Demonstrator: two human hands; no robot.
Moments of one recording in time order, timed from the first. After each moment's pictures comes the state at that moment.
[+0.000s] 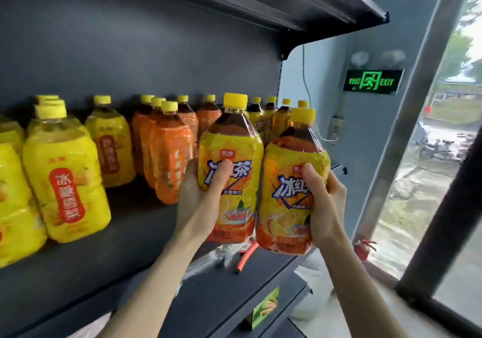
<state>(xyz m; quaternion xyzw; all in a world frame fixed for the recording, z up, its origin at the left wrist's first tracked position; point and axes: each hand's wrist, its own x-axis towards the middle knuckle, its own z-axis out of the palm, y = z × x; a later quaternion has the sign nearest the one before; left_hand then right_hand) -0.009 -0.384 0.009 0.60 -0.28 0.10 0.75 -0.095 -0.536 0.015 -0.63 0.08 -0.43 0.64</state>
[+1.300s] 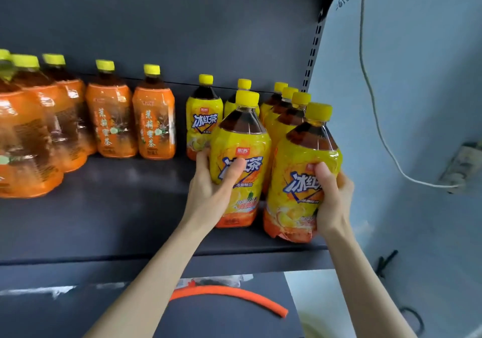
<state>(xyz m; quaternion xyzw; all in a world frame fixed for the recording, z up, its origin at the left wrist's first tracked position) 0.138 -0.751 -0.021 0.70 -0.08 0.23 0.67 0.149 -0.935 -0.012 -0.62 -0.13 -0.24 0.73</state>
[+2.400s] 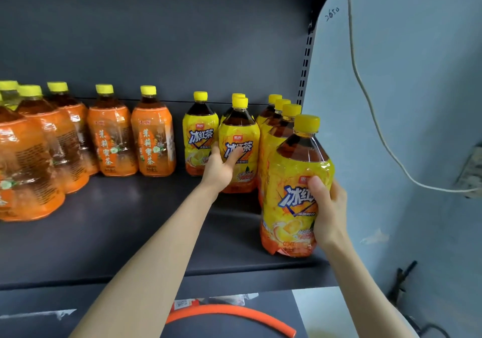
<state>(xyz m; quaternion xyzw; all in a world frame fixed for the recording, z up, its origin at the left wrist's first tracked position) 0.254 -0.759 -0.009 0.77 -0.01 0.18 0.61 0.163 -0.947 -0.017 -0.62 -0.16 -0.20 0.74</state>
